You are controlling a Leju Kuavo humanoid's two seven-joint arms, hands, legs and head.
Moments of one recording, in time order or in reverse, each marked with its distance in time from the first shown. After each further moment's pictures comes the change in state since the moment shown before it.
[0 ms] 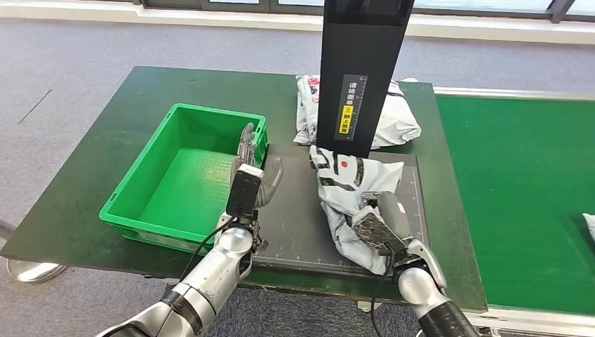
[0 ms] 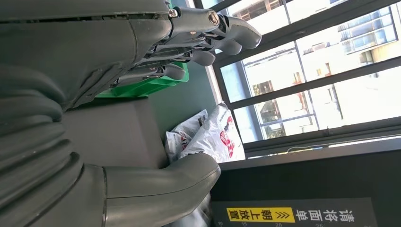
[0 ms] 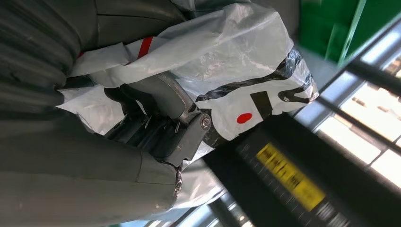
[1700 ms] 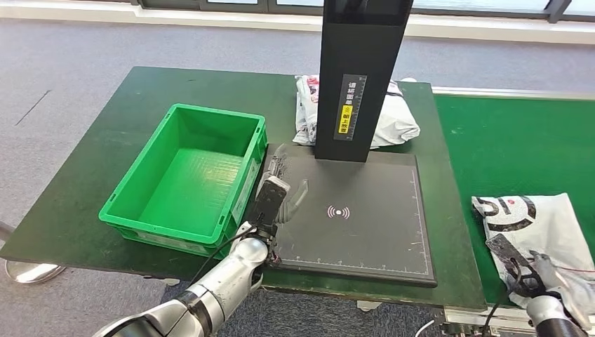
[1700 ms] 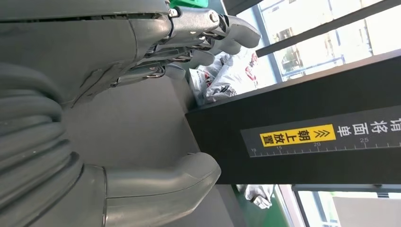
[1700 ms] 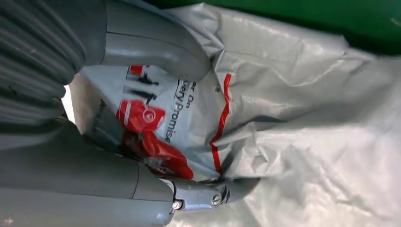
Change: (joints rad) left arm -0.045 -0.037 -0.143 0.186 0.110 -0.113 0.000; right arm -0.081 -0.303 -0.644 0.723 0.387 0.203 0.293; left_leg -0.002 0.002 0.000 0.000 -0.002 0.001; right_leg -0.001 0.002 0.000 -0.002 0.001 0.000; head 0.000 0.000
